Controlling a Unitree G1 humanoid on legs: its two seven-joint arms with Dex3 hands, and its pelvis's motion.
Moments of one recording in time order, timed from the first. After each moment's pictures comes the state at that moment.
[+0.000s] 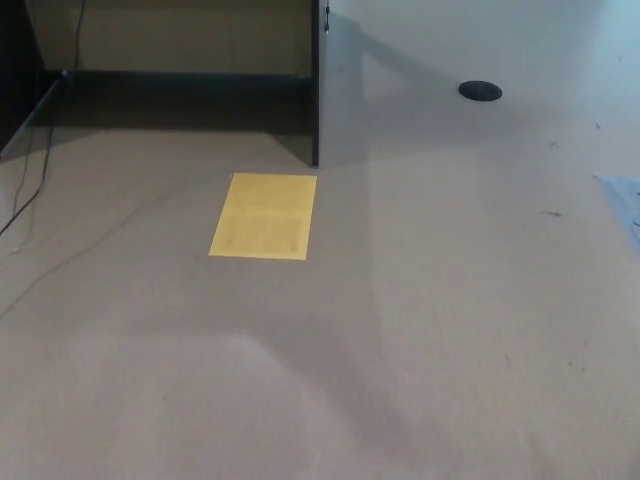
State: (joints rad) left_arm 0.13 0.54 -0.12 0.95 0.35 -0.38 0.24; right_arm -0.01 -0.42 0.09 0.99 -0.27 -0.27 -0.07
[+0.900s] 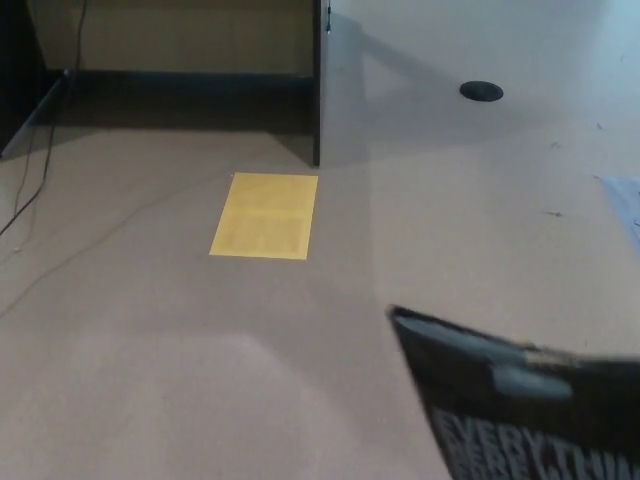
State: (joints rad) left_arm 0.17 0.57 -0.12 0.72 0.44 -0.66 0.53; right_arm -0.04 -0.45 0.12 1.10 -0.30 -0.46 -0.13
